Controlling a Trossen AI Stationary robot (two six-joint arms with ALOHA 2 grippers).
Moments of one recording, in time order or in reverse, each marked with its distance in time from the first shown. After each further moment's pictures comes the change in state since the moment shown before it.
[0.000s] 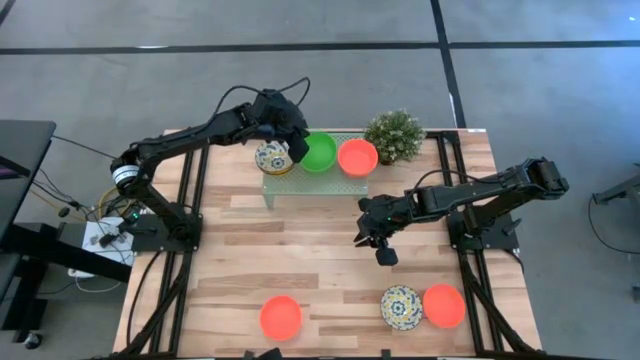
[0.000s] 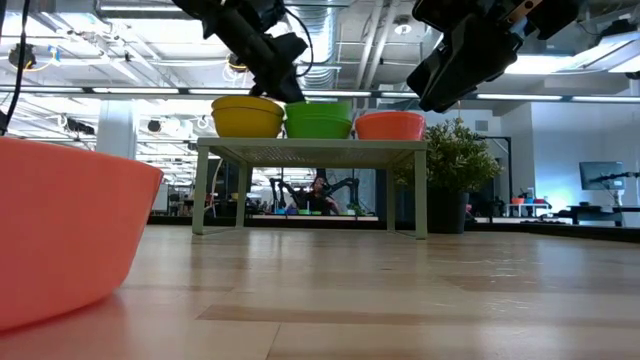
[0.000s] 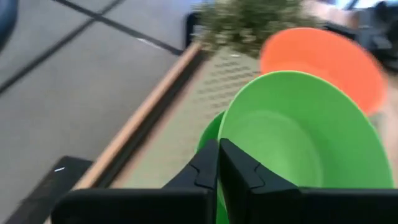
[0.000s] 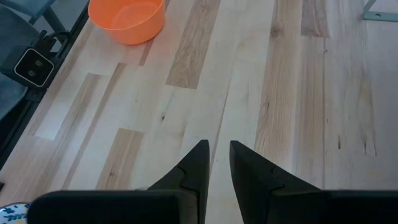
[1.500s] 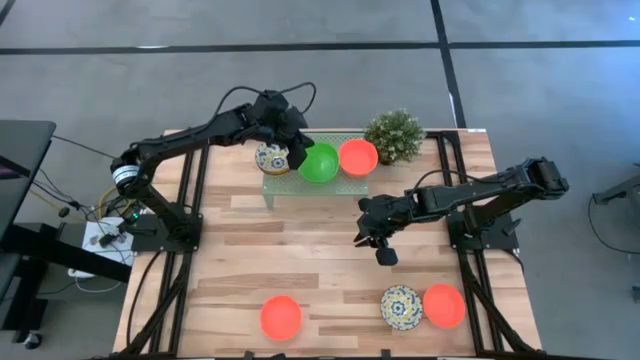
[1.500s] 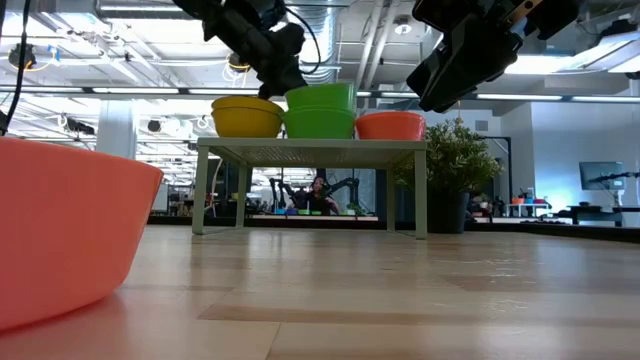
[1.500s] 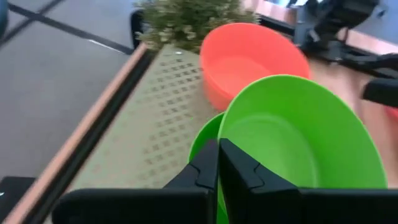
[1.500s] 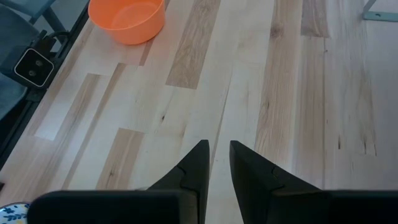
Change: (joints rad) left arm 0.002 0.001 0.000 -0.010 0.186 0.025; right arm 0.000 0.000 0.000 0.000 0.000 0.000
